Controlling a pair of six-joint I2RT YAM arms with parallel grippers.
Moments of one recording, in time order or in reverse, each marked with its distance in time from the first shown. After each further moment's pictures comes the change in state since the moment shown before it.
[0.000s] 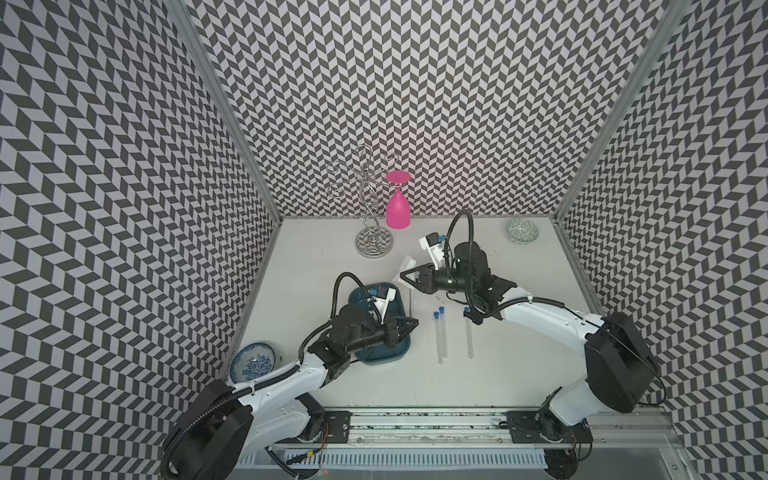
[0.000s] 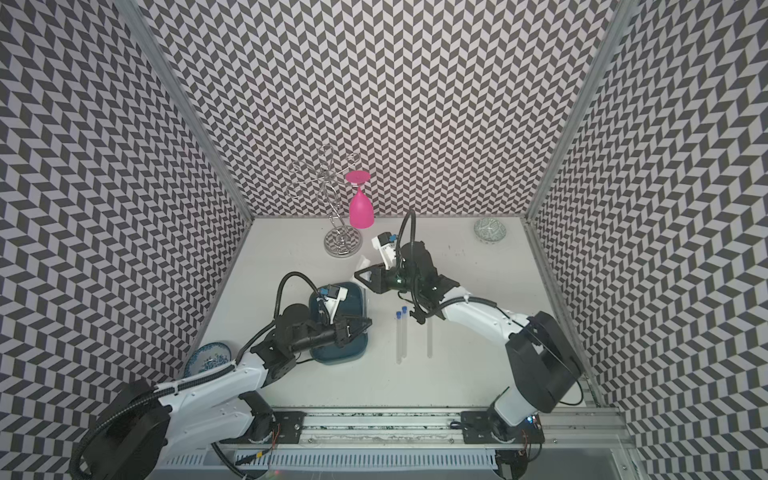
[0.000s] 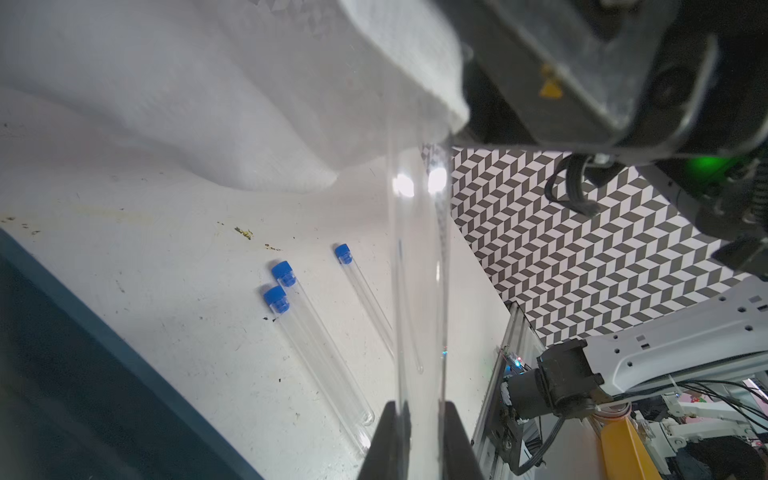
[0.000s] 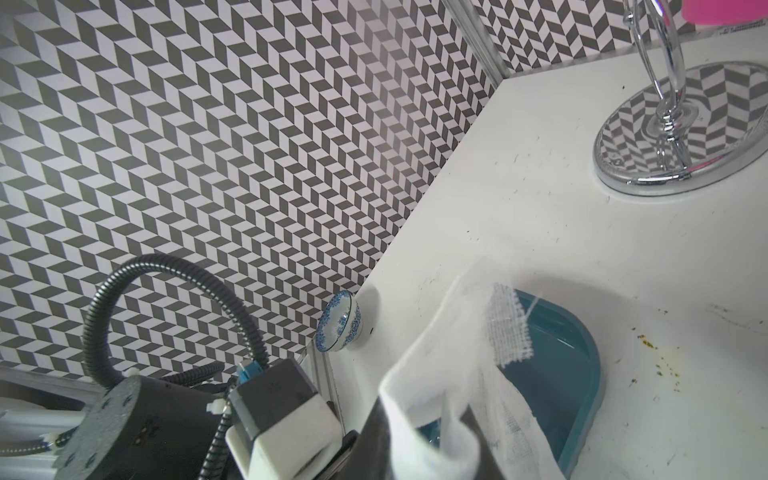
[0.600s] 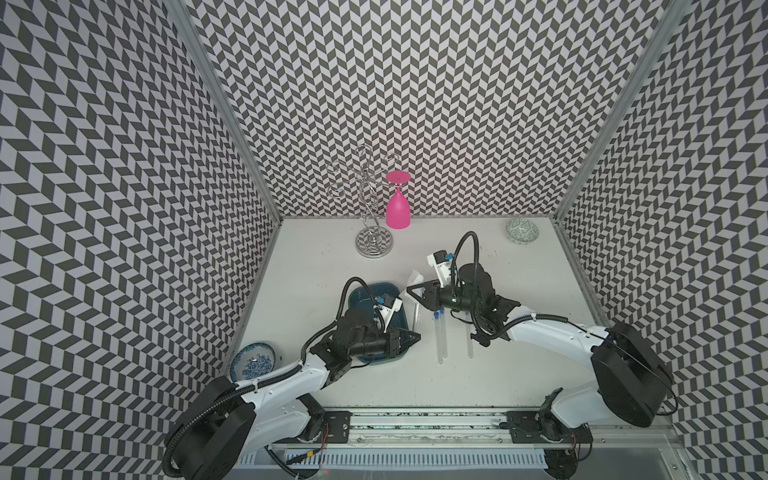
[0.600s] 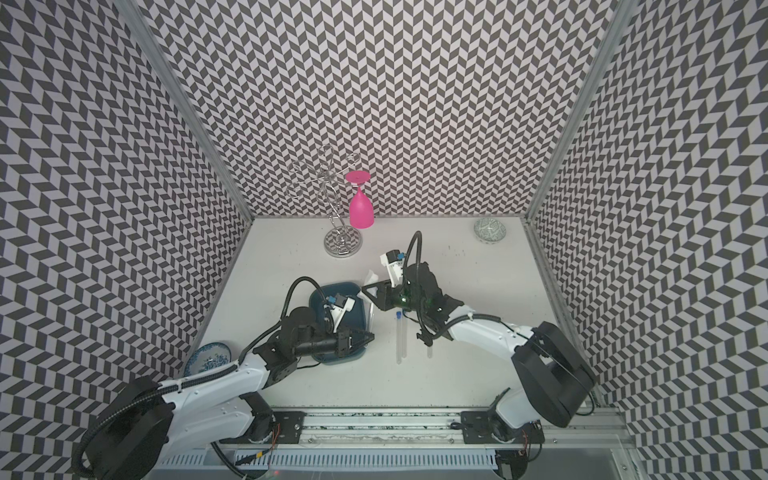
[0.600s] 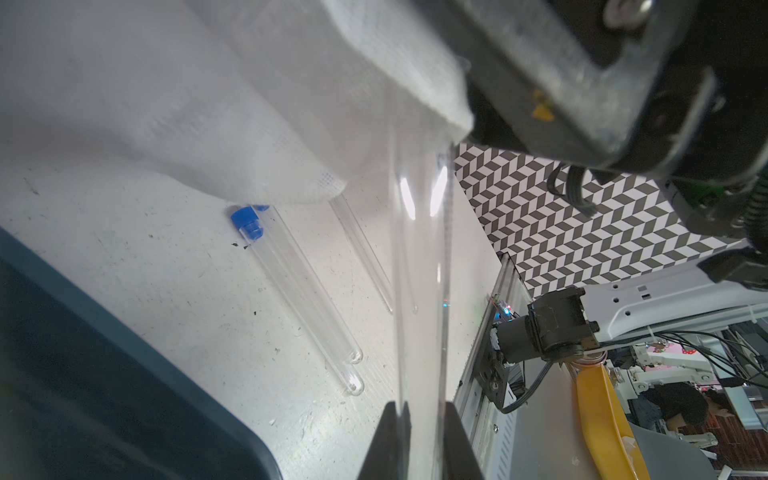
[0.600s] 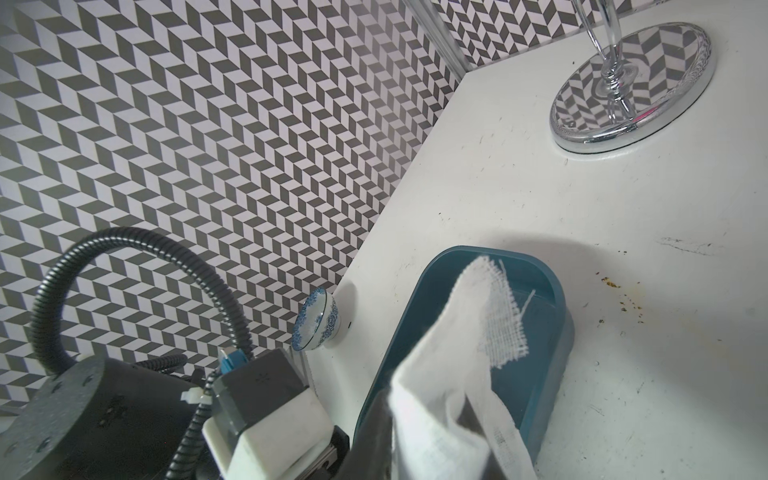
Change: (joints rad) left arm -0.014 0.020 -0.013 -0.080 0.079 0.001; right arm 0.068 -0.093 -0.227 0.111 0.145 0.058
